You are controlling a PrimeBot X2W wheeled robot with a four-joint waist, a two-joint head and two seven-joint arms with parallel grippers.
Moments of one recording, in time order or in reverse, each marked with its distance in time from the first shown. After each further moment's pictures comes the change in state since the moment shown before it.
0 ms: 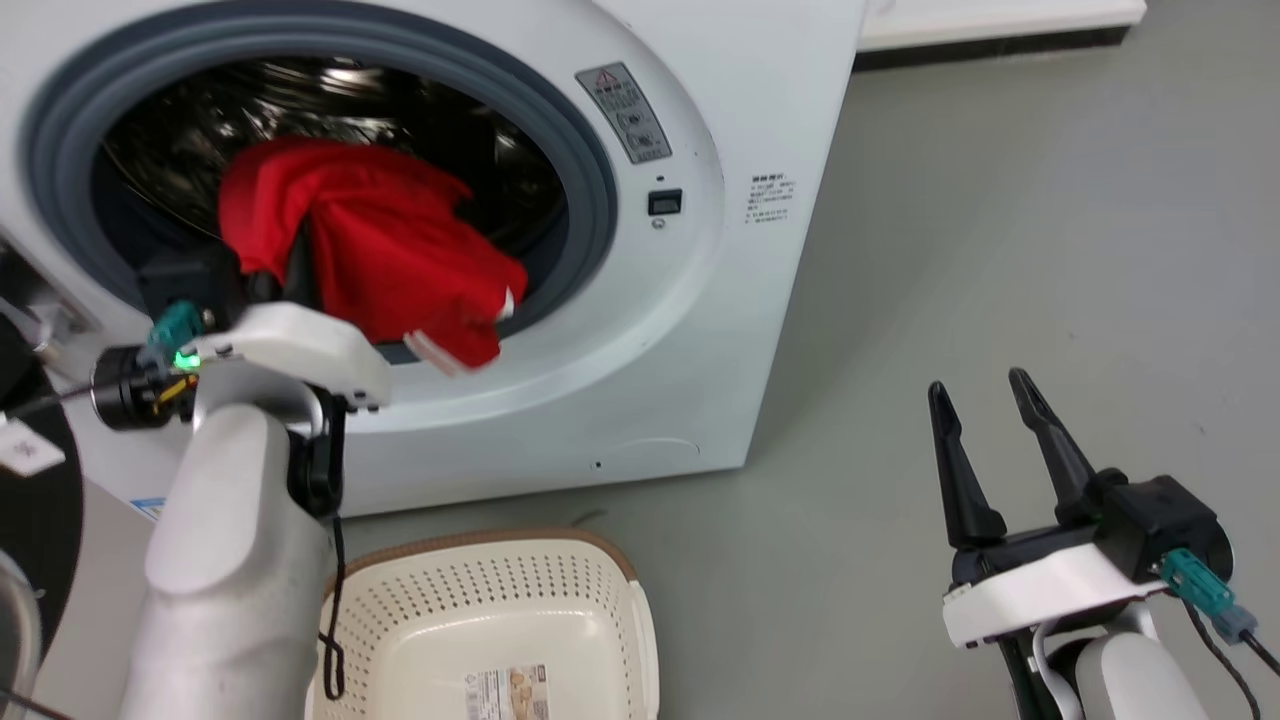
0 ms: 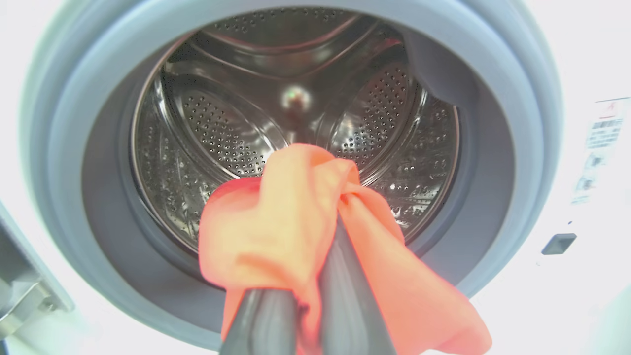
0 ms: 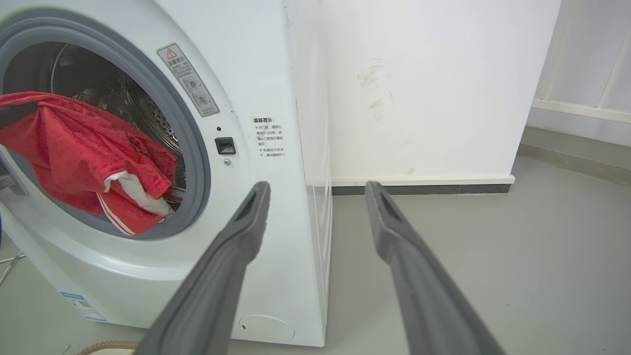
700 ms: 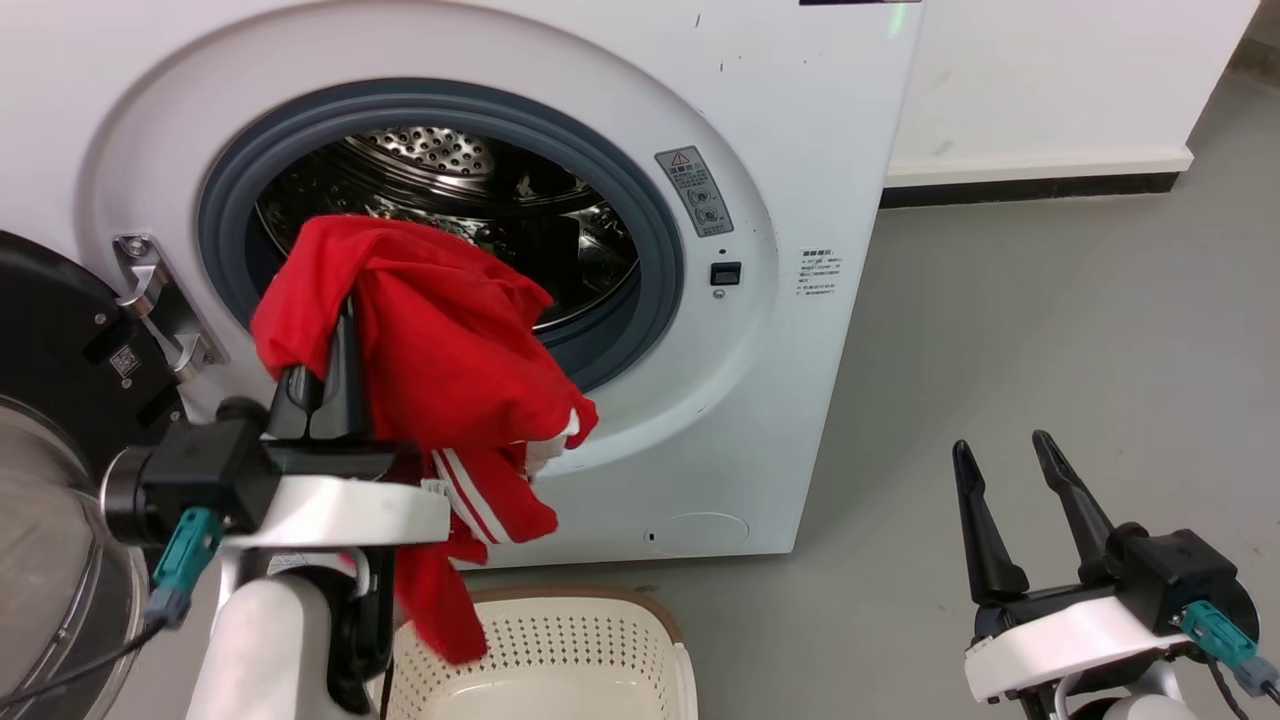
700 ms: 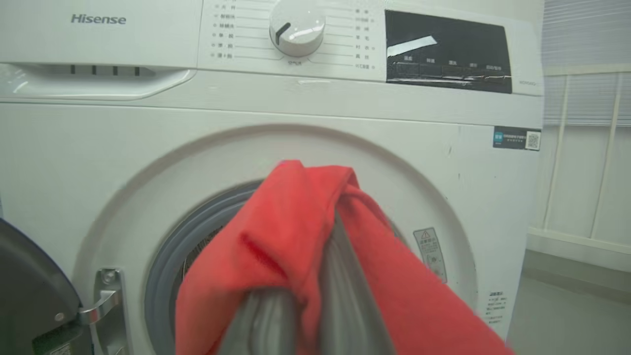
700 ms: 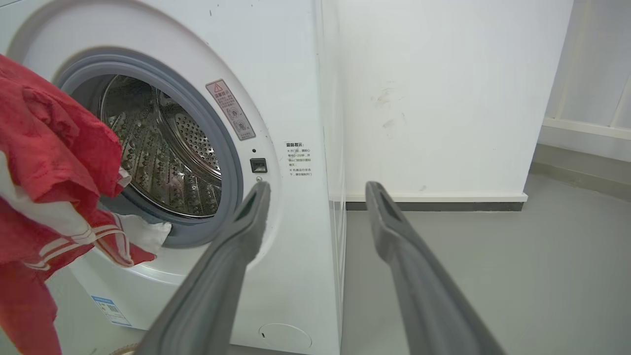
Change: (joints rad) left arm 0.454 -0.079 -0.037 -0.763 0.059 0.041 0.060; right arm 0.128 0.000 -0.034 -0.077 -0.003 0.000 0.059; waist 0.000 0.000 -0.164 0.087
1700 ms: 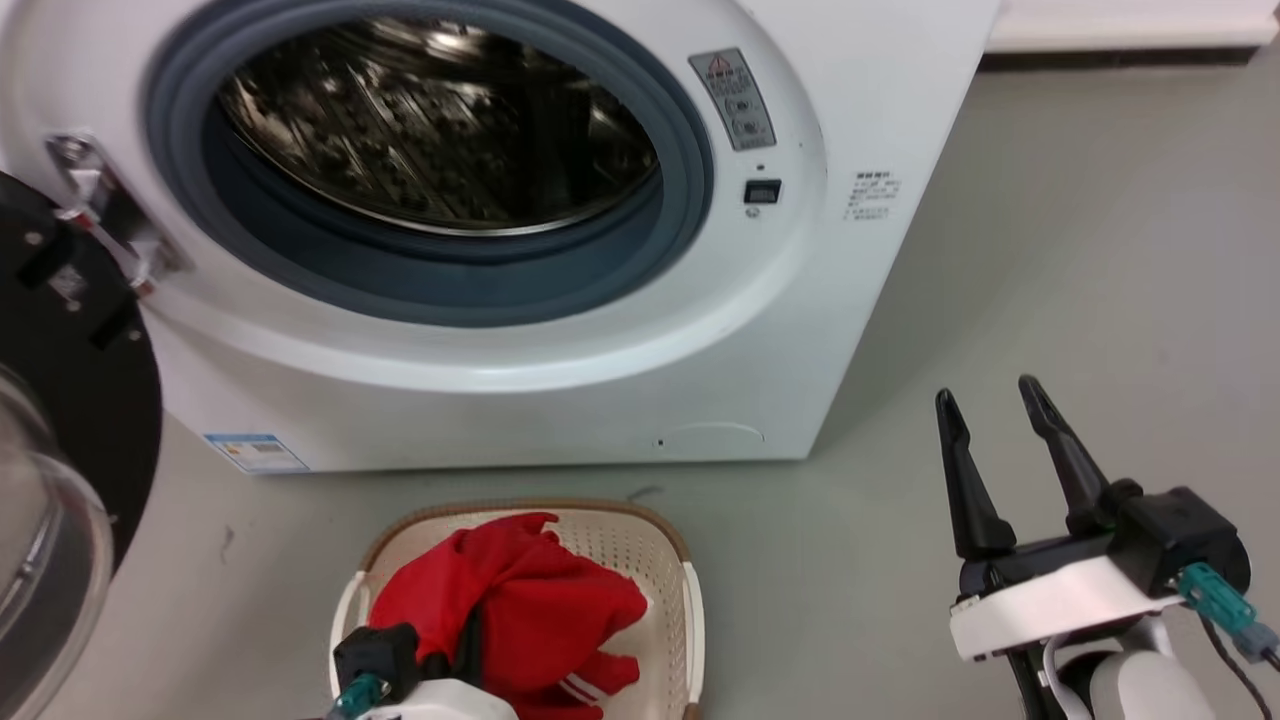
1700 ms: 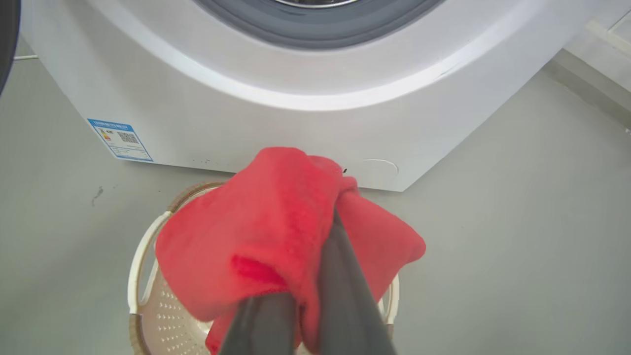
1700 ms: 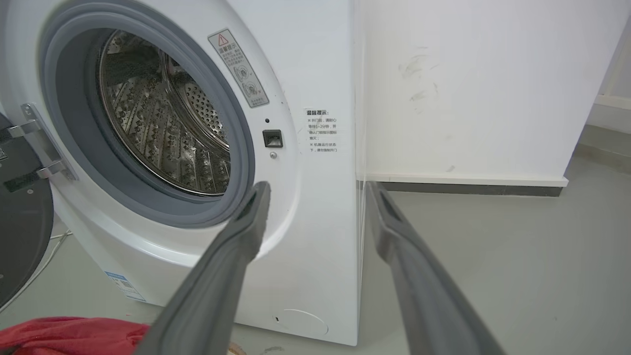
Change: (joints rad) left arm 0.263 -0.049 -0.138 0.352 -0.138 0.040 0.012; right arm -0.055 0.000 0.032 -0.040 -0.001 0.000 0.007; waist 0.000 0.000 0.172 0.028
